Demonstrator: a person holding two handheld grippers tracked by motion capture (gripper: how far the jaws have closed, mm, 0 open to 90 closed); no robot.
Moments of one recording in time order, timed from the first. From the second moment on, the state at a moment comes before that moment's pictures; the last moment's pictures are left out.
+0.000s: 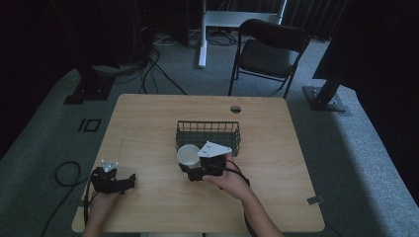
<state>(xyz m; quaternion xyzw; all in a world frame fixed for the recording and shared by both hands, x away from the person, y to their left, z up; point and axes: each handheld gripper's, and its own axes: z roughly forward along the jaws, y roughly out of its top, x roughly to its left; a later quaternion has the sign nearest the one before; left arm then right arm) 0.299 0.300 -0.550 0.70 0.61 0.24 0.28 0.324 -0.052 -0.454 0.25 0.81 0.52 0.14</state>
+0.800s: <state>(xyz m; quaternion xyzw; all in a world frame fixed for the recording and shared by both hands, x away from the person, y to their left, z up) 0.299 0.300 -0.550 0.70 0.61 0.24 0.28 0.360 -0.065 -0.390 0.31 0.74 0.56 0.21</state>
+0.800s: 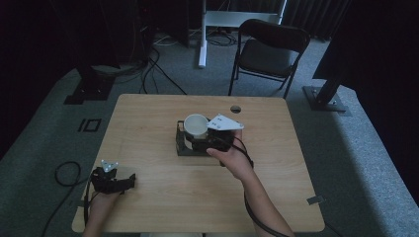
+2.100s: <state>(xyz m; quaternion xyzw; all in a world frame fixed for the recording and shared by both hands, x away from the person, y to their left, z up) 0.298 0.300 -0.550 0.70 0.61 0.24 0.28 0.425 -0.073 -0.455 0.46 0.72 0.46 0.26</state>
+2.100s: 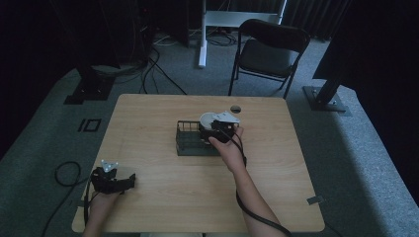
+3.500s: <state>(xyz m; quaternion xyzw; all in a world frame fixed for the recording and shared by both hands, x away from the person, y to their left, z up) 0.299 0.300 -0.550 0.70 0.61 0.24 0.28 0.406 -0.080 -0.448 0.44 0.72 0.47 0.26</state>
